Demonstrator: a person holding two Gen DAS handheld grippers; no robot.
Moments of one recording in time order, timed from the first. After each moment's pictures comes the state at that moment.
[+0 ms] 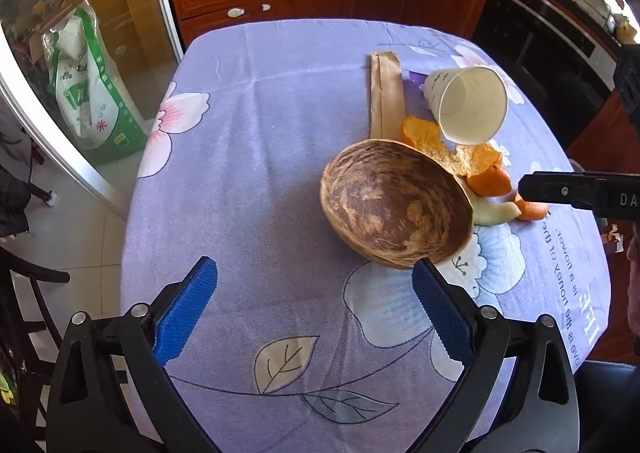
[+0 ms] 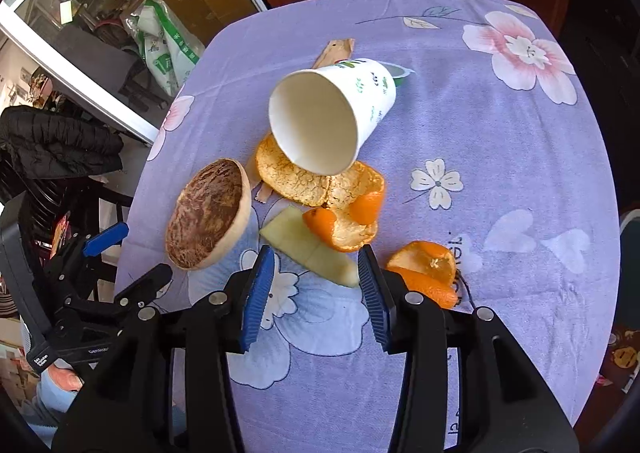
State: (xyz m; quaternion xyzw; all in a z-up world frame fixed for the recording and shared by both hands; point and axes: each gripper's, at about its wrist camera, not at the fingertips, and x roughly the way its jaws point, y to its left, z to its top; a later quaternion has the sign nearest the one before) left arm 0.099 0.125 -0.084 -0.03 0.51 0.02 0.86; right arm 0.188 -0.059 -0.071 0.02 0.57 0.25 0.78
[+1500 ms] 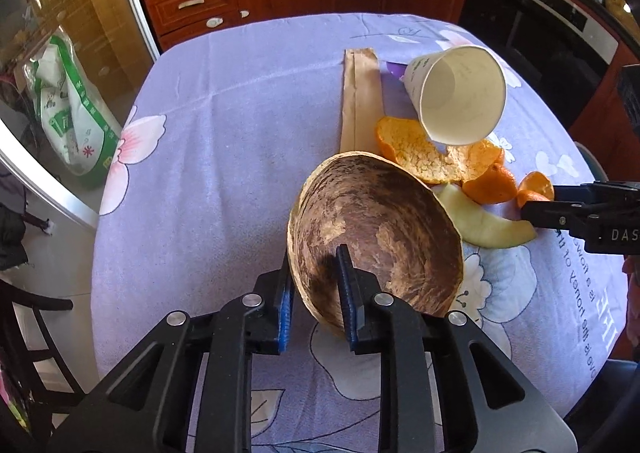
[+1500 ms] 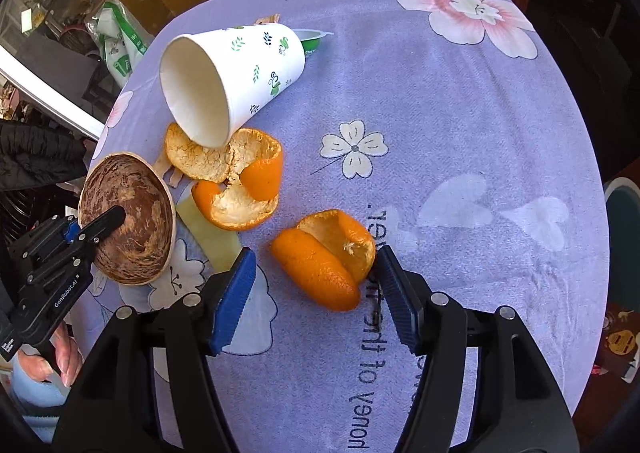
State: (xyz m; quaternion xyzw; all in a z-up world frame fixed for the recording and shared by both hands) left arm 0.125 0.100 -0.104 0.01 0.50 0.00 0.86; right arm 0.184 -0.097 -0.108 0.00 0.57 0.19 0.79
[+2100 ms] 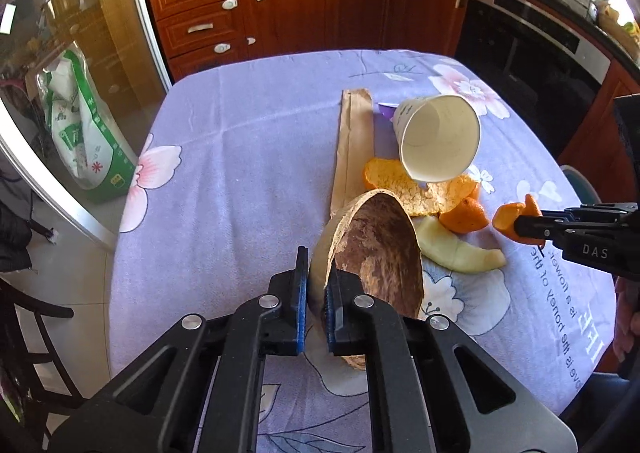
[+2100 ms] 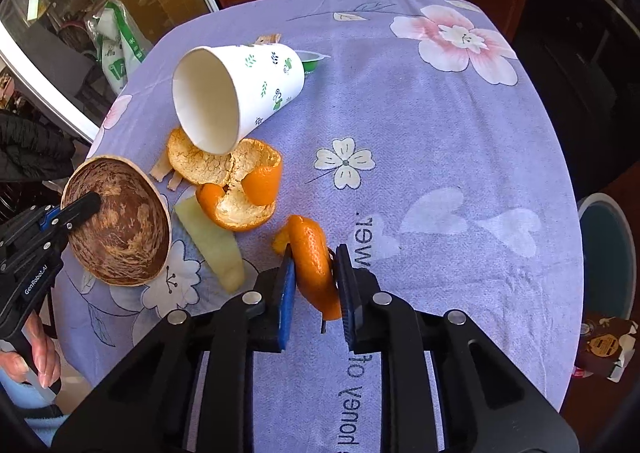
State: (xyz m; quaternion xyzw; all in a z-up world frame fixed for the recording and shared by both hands) left arm 0.109 0.091 -0.066 0.01 0.45 0.01 0.89; right arm 0.173 -0.103 -0.089 -0.01 0.54 0.18 0.82
